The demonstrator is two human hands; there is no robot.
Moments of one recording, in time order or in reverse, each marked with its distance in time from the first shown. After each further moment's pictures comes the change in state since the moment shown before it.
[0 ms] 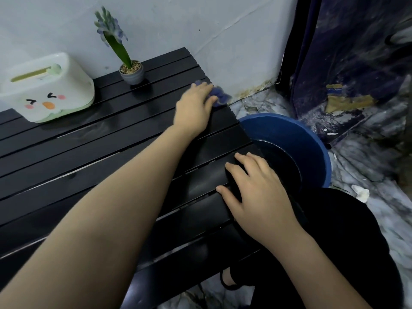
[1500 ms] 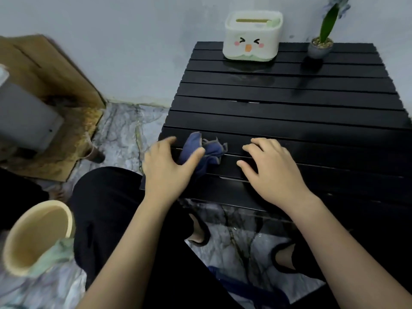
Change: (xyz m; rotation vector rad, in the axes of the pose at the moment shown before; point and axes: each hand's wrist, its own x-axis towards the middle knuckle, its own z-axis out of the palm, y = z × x) left_hand -0.418 -0.096 -0.198 0.030 0.482 -0.882; right_hand -0.034 -0.201 0.073 -0.032 -0.151 -0.582
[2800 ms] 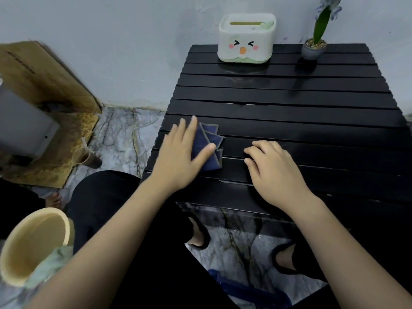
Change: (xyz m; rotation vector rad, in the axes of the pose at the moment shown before) left_hand 0.037 0.013 0.014 0.300 -0.332 0.344; right_hand -0.002 0.007 0.000 -0.002 0.029 -0.004
